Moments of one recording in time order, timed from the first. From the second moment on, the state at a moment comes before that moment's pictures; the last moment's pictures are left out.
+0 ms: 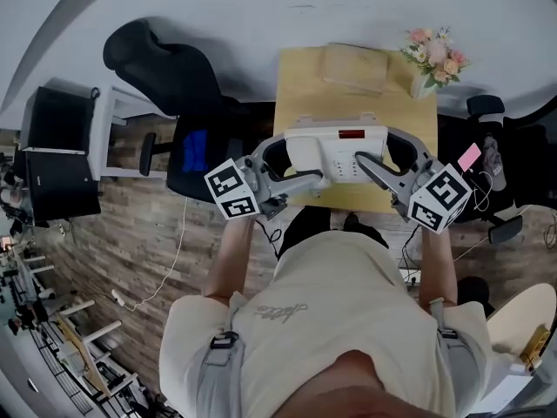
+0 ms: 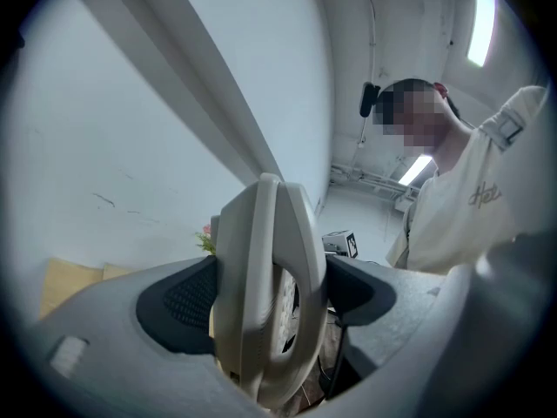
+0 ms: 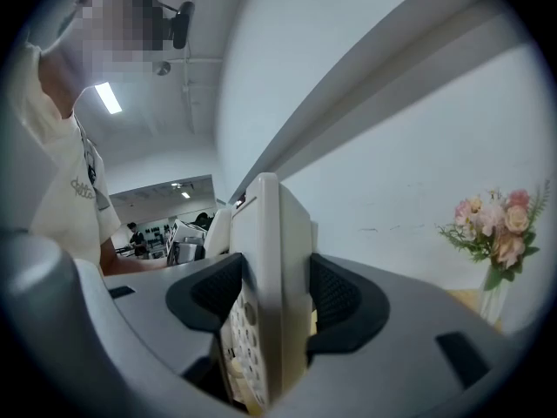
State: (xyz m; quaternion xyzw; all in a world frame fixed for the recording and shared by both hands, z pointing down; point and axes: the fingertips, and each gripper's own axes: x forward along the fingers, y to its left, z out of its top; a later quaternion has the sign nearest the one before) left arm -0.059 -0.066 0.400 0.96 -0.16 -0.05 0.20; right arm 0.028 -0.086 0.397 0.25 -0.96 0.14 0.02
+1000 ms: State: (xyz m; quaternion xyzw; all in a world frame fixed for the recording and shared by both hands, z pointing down) left arm -0.137 -0.185 0.478 0.95 -0.05 -0.03 0.29; right arm -0.047 -0.186 0.475 0.35 -0.90 0.24 0.09
